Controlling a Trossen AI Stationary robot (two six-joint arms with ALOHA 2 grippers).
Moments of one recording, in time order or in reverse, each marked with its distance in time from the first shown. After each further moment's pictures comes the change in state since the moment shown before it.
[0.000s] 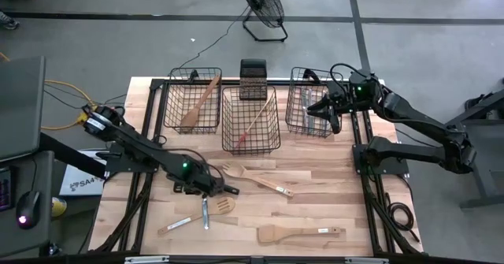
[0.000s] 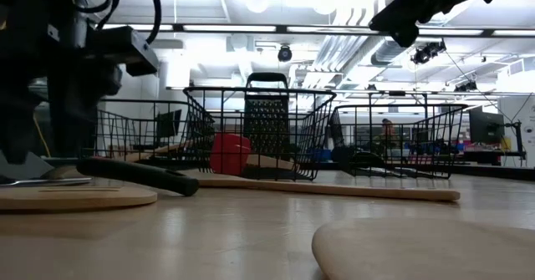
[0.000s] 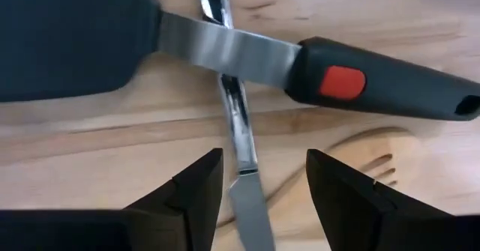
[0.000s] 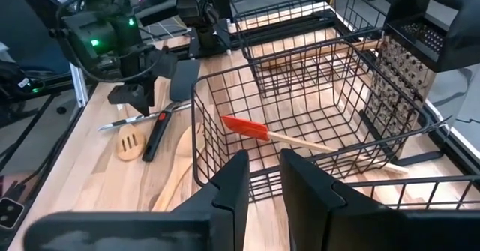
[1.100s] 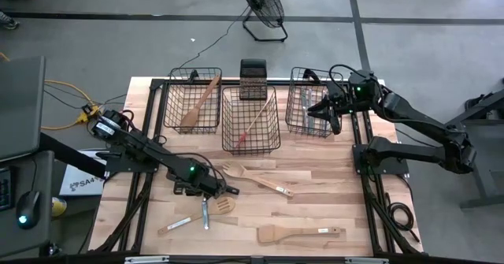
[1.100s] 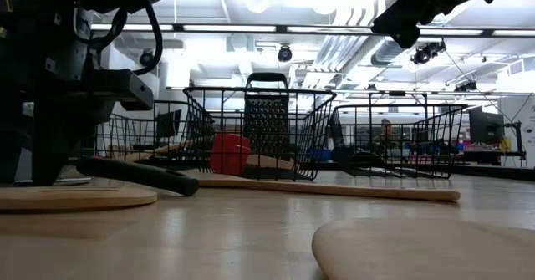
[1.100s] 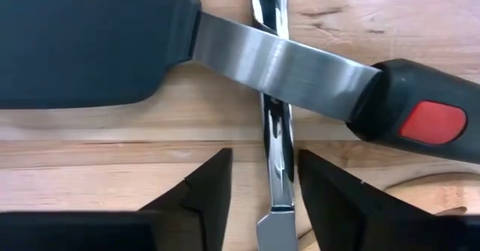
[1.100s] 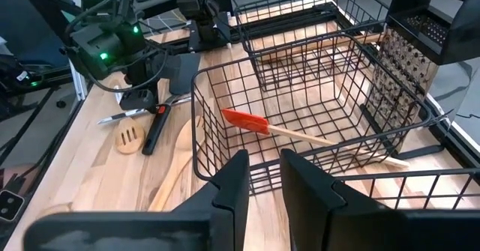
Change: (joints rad) left arm 0.000 0.115 0.004 -0.006 0.055 -0.043; right arm 0.000 0.000 0.000 -0.023 0.002 -0.015
